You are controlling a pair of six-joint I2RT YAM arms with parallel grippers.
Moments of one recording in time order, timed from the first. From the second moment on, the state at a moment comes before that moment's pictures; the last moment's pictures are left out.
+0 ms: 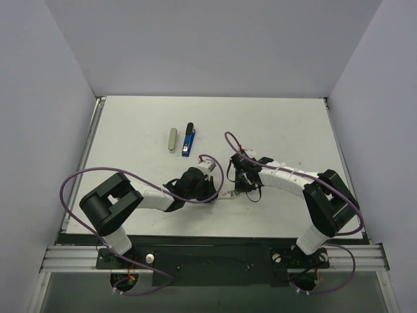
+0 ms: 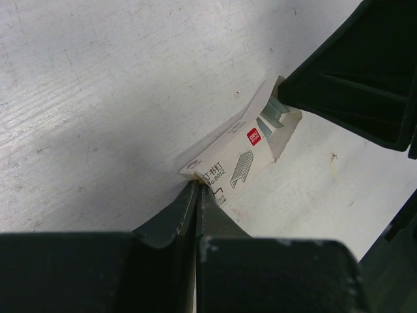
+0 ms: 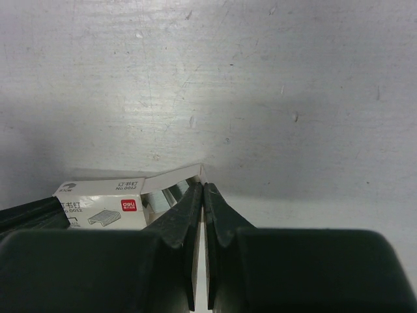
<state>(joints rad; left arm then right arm) -0.86 1.69 0.63 0.44 0.10 -0.57 0.66 1.62 0.89 -0.46 0.16 0.64</state>
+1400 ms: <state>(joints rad) -0.89 1.60 0.60 0.33 0.01 -0.57 0.64 1.60 0.85 -0.39 0.13 0.75</state>
